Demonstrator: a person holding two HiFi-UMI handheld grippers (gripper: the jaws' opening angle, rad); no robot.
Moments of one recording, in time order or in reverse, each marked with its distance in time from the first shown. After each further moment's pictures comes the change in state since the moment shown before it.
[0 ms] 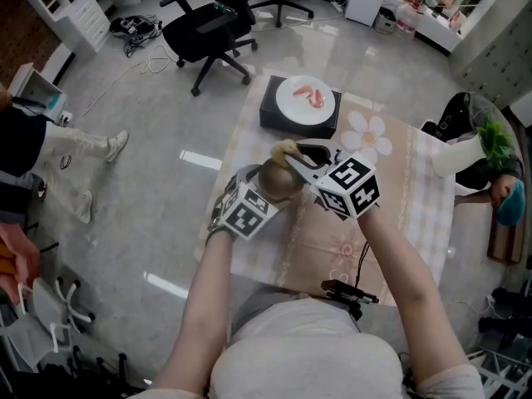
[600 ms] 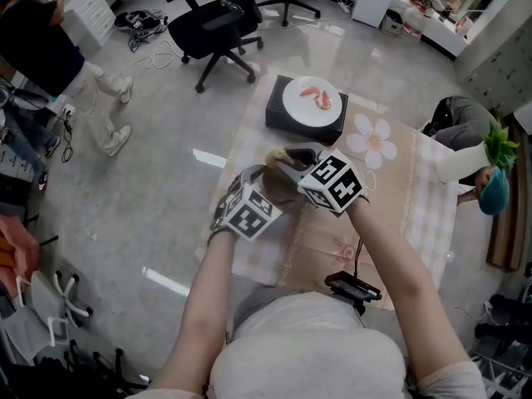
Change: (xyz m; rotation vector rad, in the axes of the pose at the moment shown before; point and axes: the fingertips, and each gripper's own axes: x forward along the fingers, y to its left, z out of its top) left arm 0.000 -0.002 0.001 0.002 0.001 -0.008; right arm 0.044 0.010 -0.031 -0.055 0.140 0.081
